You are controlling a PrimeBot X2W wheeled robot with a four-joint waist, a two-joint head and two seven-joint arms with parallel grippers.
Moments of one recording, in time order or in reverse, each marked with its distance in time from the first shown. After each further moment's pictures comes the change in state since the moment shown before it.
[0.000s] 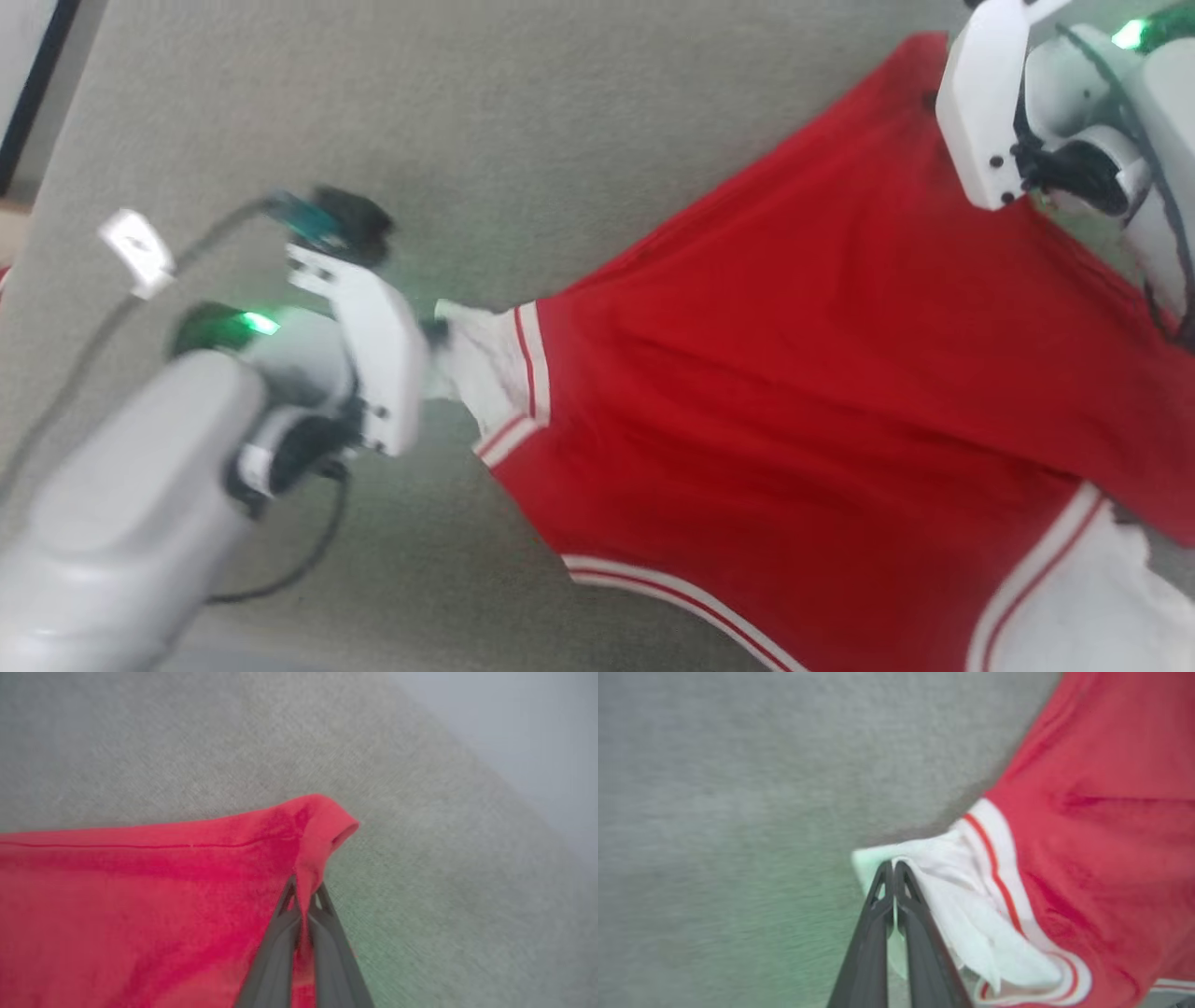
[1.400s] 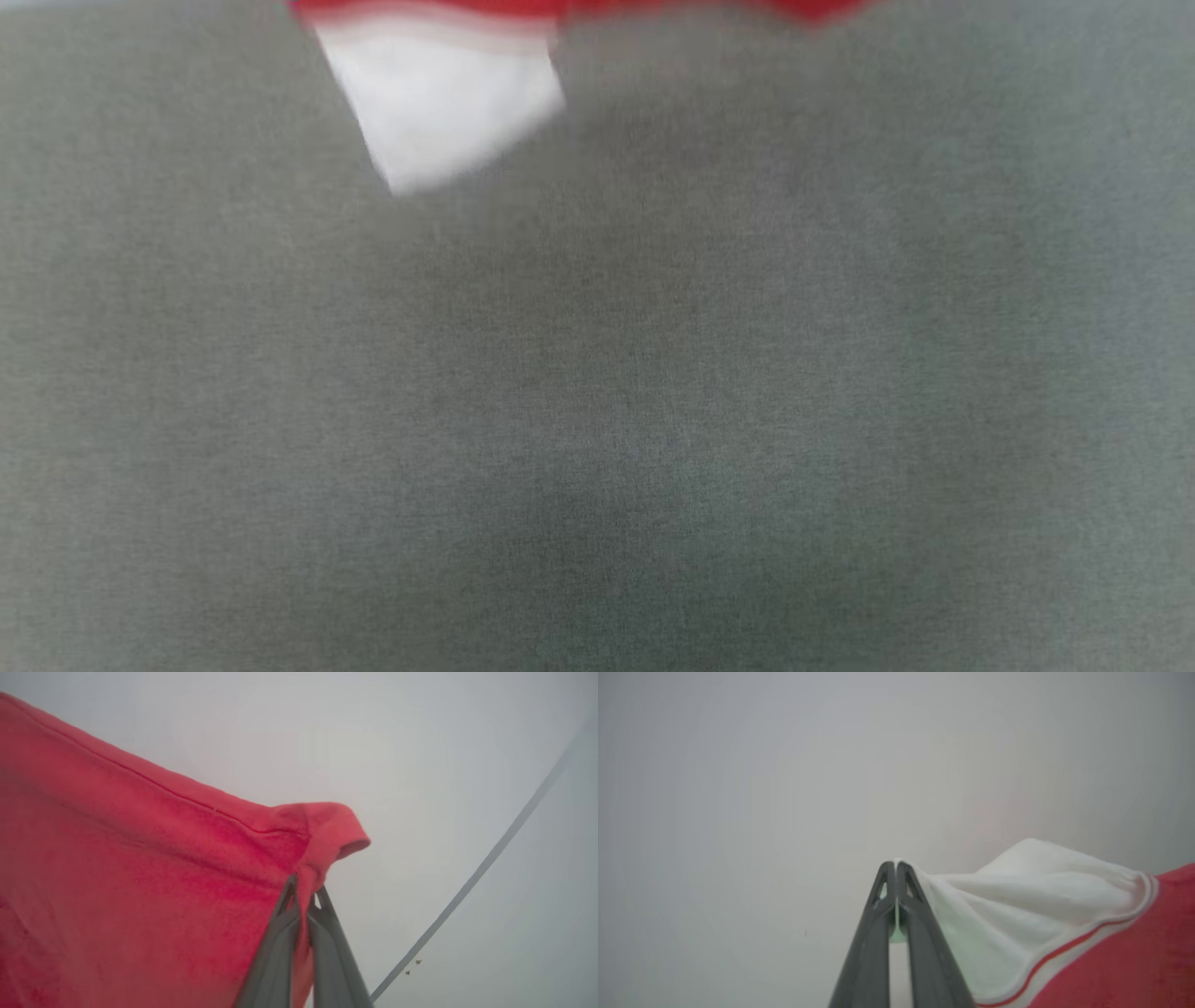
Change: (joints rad) left arm -0.967 -0.059 0.086 0.584 0.391 -0.050 -0.575; right arm -0.339 0.079 -0.271 0.295 -0.321 0.000 -0.755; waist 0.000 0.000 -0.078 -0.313
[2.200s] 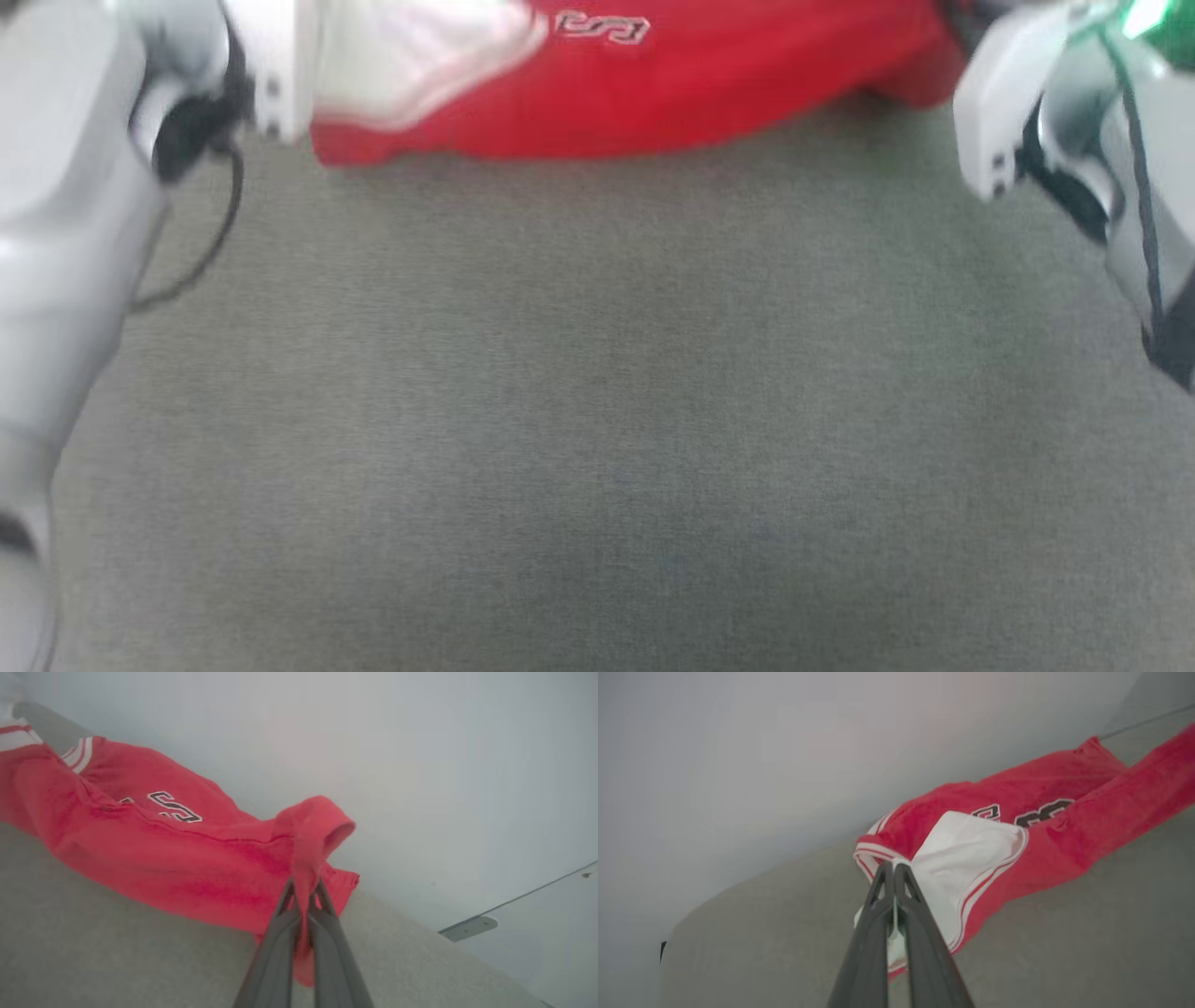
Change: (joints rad) left arm 0.340 -0.056 -0.194 0.088 -0.290 -0.171 0.317; right arm 0.345 -0.006 0.219 -0.088 0.140 0.000 0.133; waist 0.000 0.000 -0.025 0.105
